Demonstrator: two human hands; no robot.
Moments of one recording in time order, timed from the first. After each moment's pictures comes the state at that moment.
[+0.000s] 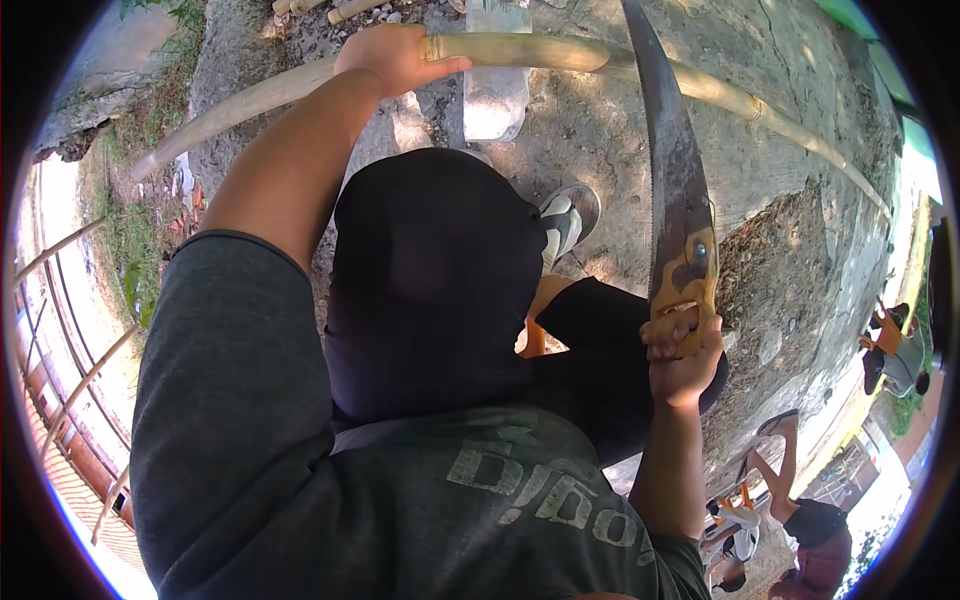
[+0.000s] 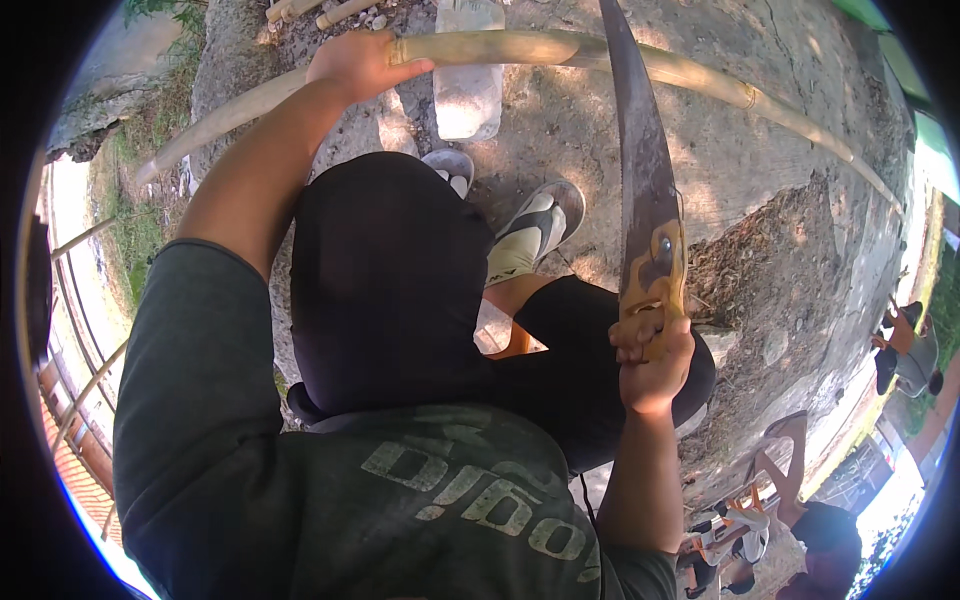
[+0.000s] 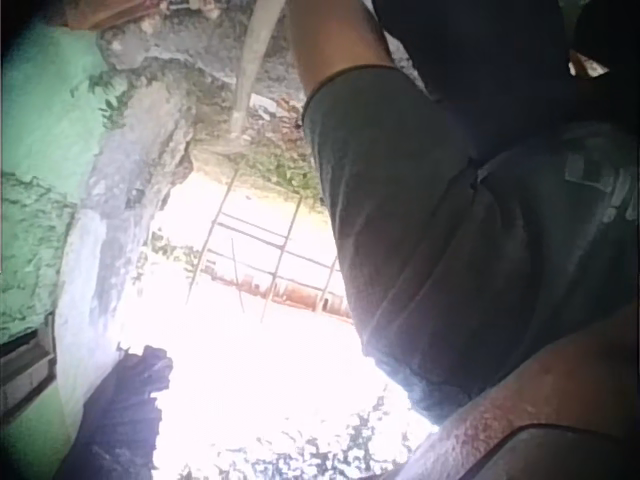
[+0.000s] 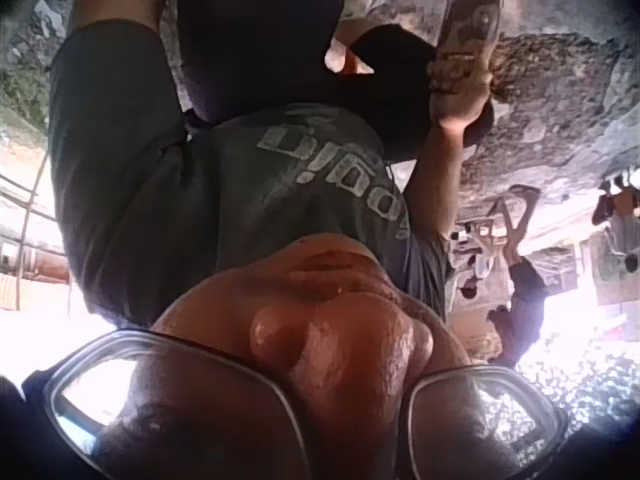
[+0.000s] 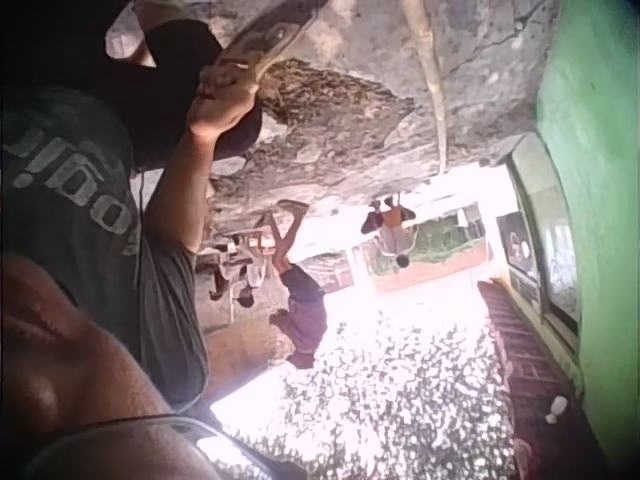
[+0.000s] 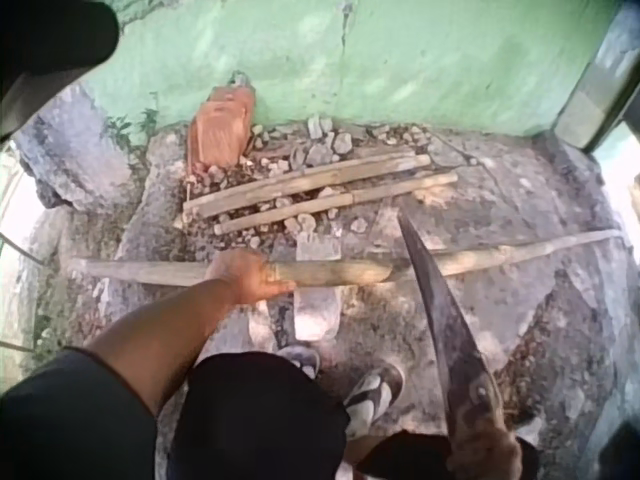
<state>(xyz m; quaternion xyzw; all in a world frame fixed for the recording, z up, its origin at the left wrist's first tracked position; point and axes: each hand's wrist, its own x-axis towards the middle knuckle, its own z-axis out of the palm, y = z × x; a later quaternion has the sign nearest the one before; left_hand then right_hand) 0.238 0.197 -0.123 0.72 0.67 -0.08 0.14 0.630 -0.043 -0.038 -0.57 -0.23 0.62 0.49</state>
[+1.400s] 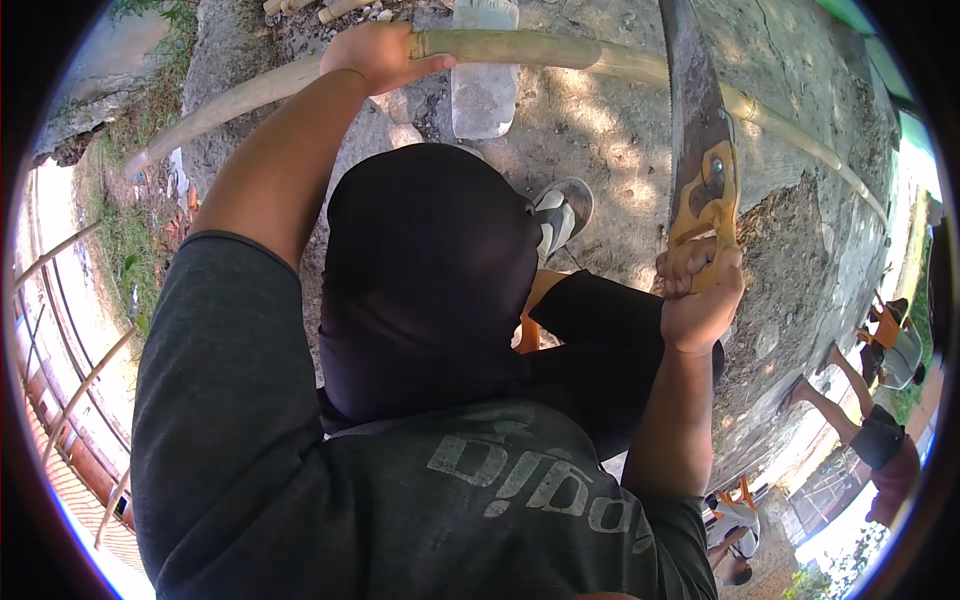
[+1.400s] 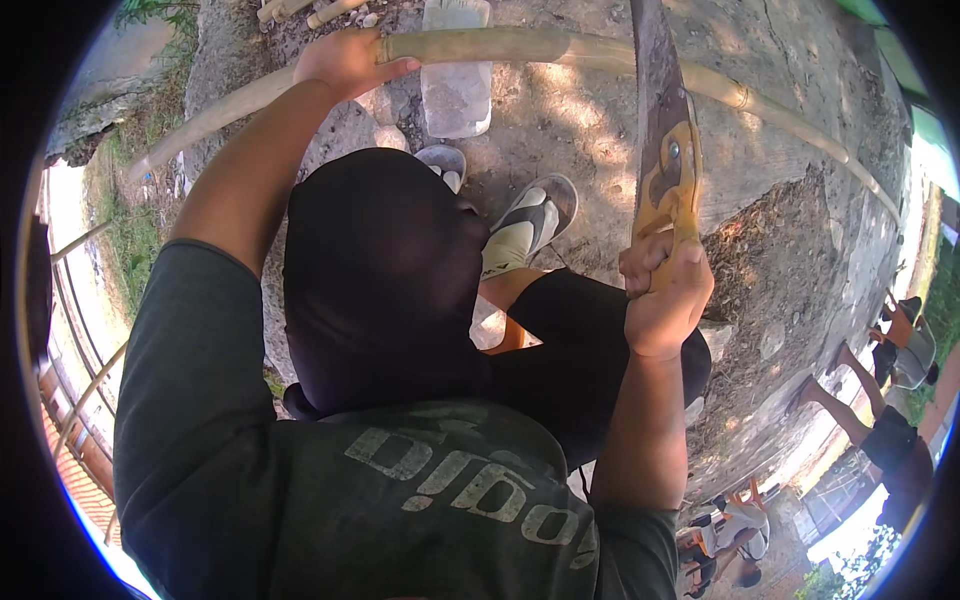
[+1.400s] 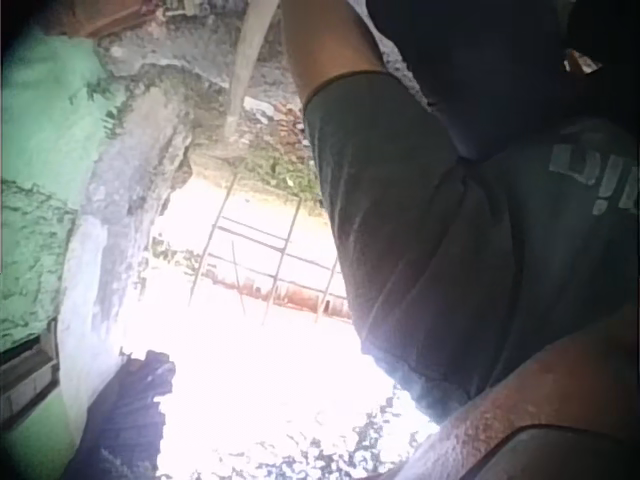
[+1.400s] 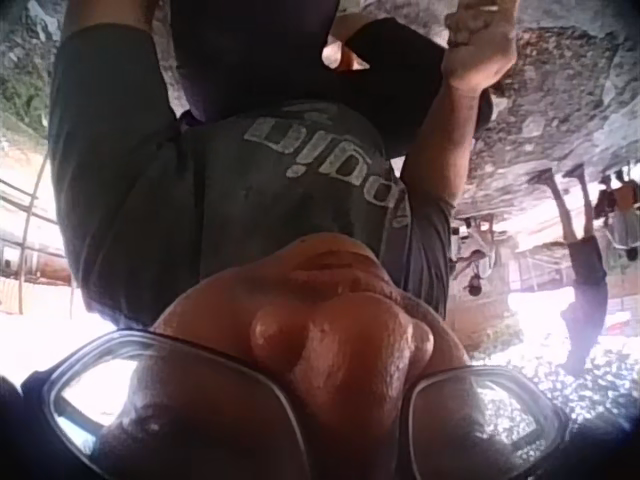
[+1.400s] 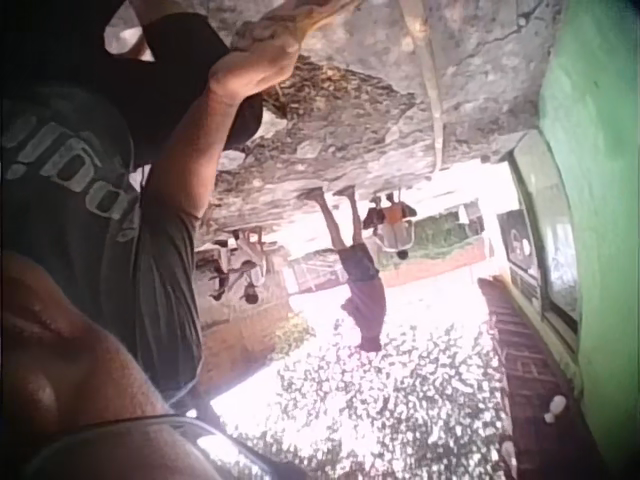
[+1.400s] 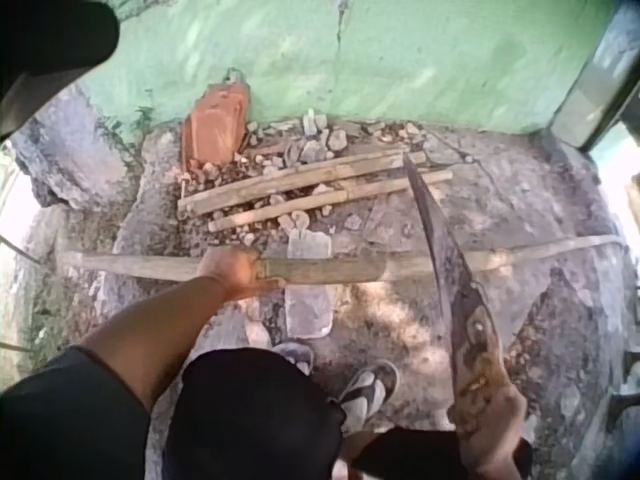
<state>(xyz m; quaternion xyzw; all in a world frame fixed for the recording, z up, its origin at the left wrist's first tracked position) 0.245 0.201 -0.130 0.74 0.66 -0.08 0.11 0.616 0.018 -0.024 -0.60 -0.33 0.53 0.50</state>
